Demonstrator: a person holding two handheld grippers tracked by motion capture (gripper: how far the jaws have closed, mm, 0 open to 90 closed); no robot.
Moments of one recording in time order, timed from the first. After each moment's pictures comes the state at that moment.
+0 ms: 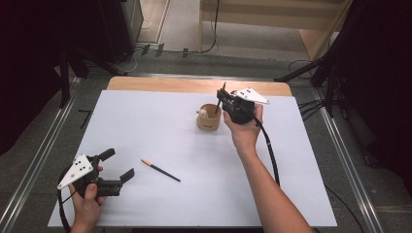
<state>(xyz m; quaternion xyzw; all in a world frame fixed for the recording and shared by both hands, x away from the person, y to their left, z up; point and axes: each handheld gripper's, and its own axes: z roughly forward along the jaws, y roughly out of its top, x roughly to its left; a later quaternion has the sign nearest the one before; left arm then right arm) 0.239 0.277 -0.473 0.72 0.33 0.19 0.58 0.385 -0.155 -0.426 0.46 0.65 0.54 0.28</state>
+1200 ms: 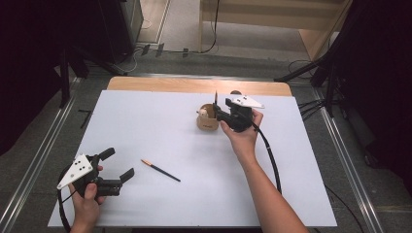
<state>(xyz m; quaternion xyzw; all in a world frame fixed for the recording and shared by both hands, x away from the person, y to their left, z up) 0.240 0.278 -0.471 0.71 0.33 0.19 0.59 0.379 -0.158 -0.451 0.49 0.67 0.50 0.26</state>
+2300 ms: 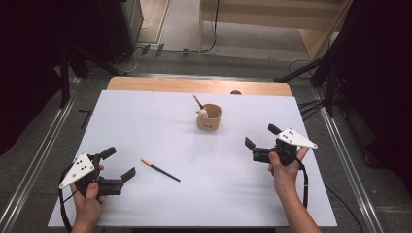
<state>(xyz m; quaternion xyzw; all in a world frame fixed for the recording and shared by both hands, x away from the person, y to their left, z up) 0.241 0.274 -0.471 0.72 0.32 0.20 0.58 0.268 -0.254 -0.462 0.45 0.67 0.53 0.27</state>
